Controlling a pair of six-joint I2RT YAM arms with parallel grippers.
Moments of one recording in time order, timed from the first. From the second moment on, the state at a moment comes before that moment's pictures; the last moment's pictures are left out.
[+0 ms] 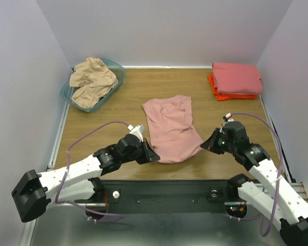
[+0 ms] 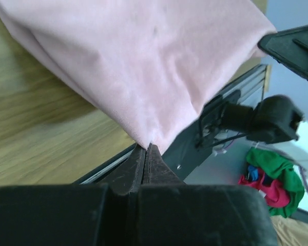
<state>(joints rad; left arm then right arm) -0.95 0.94 0.45 -0.10 0.10 -1.06 0.41 0.70 0.58 -0.65 -0.16 0.75</state>
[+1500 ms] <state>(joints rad) -0.40 1.90 1.39 -0.30 0.01 -0.74 0.26 2.03 1.71 -0.50 -0.03 0.49</state>
